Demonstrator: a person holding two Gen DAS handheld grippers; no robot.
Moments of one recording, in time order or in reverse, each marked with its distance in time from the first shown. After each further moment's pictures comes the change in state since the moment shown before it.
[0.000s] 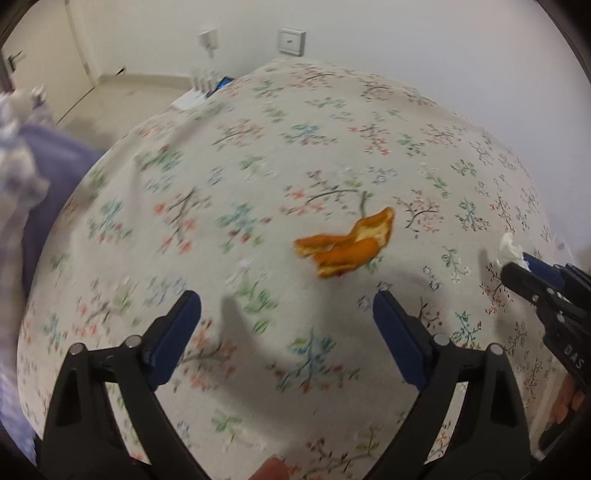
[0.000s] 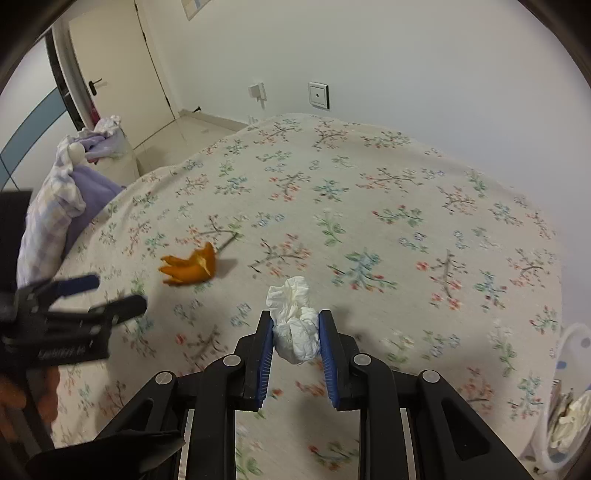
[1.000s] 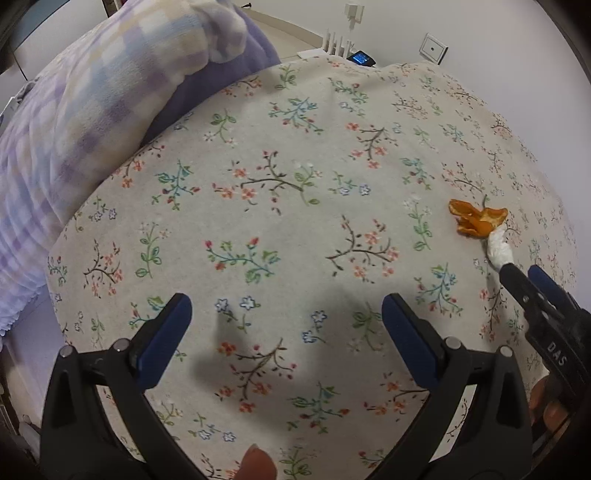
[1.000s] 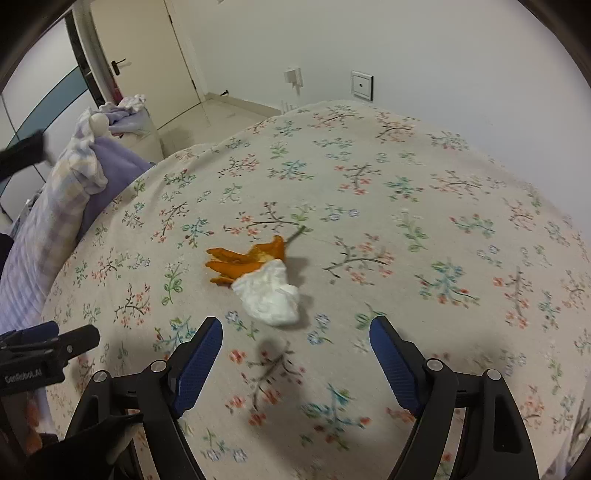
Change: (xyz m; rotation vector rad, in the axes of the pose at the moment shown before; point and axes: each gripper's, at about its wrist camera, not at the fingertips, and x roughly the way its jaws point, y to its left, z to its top) left arm -0.044 0.091 -0.072 -0.455 0.122 0.203; right arm 0.044 0.068 0.013 -0.073 0.039 0.090
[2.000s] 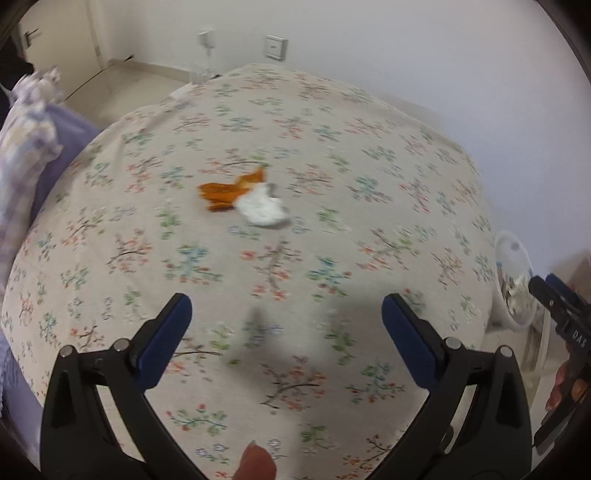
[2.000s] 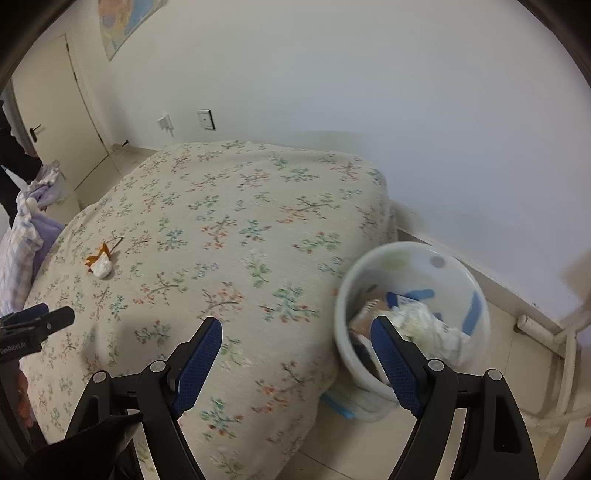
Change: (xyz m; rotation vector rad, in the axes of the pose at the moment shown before) left arm -0.064 -0.151 -0.054 0.298 -0.101 -0.219; right arm -0.182 -0.198 -0.103 0.270 -0.077 -0.260
